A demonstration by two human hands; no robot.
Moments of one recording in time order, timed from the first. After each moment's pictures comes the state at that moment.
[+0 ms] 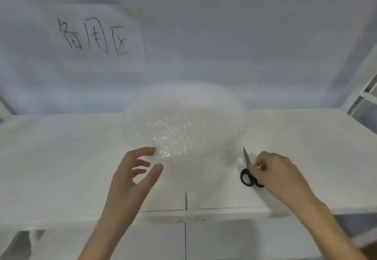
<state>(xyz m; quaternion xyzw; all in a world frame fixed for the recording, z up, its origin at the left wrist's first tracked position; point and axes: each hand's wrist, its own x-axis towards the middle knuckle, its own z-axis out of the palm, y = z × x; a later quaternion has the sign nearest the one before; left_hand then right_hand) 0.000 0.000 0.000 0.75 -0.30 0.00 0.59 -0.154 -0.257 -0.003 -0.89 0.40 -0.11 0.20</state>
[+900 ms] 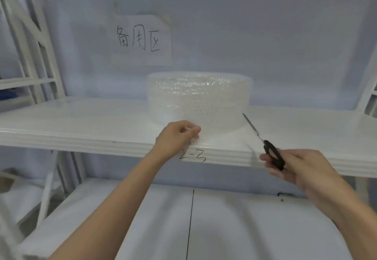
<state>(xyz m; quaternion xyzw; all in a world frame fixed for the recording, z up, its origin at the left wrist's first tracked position) -0.044 -0.034 -0.106 0.77 -0.35 -0.04 0.53 -0.269 -0.207 -0.097 -0.68 0.23 -0.27 0.64</state>
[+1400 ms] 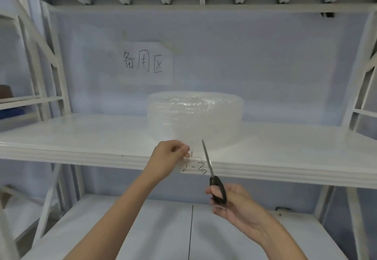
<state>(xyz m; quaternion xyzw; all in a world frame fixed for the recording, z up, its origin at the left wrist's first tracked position) -0.059 0.000 -0.107 0.75 -0.34 0.01 0.56 -0.231 -0.124 -0.142 -0.58 0.12 -0.09 0.80</state>
